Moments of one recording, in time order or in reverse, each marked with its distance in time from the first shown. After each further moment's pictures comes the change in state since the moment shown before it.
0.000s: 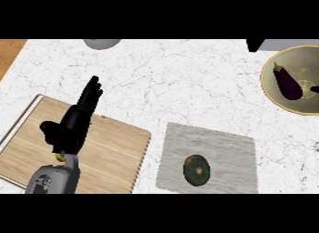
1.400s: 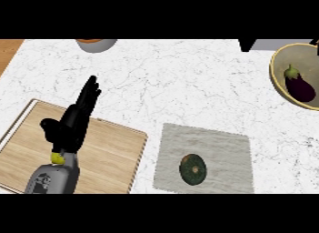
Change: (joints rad) left arm -0.006 0.003 0.006 0.011 -0.002 0.021 0.011; right arm 0.254 0.045 0.161 -1.013 -0.063 -0.058 0.647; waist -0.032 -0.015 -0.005
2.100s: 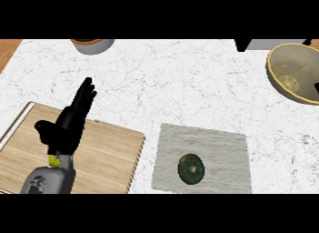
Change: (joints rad) left arm 0.018 0.018 0.011 -0.005 0.011 0.000 -0.005; right arm 0.216 0.070 -0.080 -0.599 -0.383 0.120 0.275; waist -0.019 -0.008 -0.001
